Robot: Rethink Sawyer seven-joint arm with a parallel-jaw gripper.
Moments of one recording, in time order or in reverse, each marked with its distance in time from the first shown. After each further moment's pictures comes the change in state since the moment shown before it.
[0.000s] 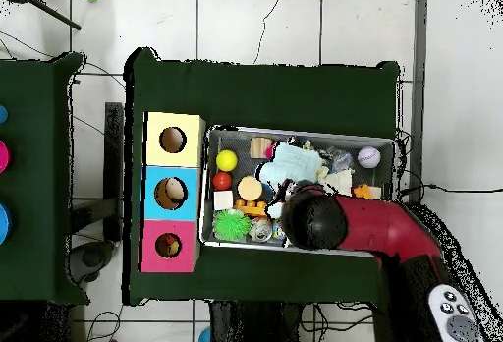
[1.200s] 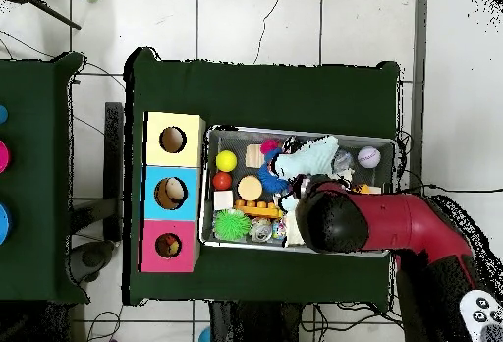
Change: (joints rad) arm -0.150 -0.056 0.205 0.012 -0.161 0.022 -0.019
